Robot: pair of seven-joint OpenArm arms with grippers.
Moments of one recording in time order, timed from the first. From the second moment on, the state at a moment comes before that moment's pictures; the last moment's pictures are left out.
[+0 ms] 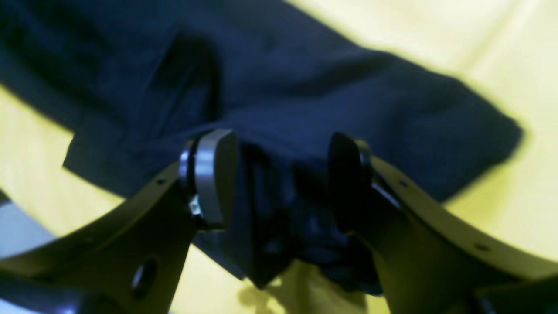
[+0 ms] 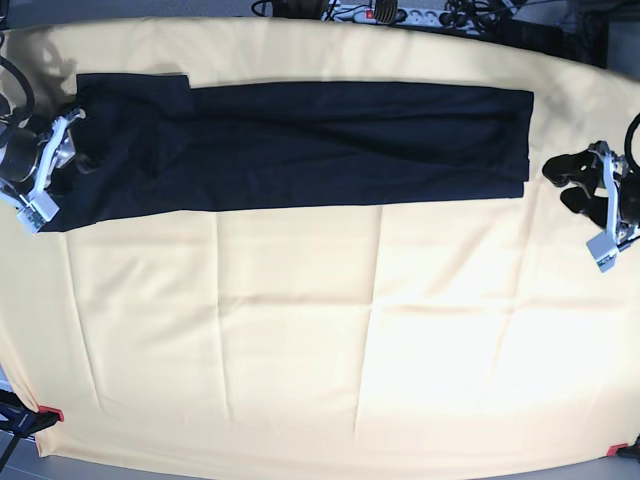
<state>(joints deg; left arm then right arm) -4.5 -62.4 1.2 88.9 -86.3 -43.3 80.9 -18.6 43.1 24.9 109.5 55.3 35.5 -70.3</state>
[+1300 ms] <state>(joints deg) 20.3 -30.9 -43.3 88.7 -74.6 -36.6 78.3 -18.4 36.5 49.6 109.5 53.3 34.3 -70.4</state>
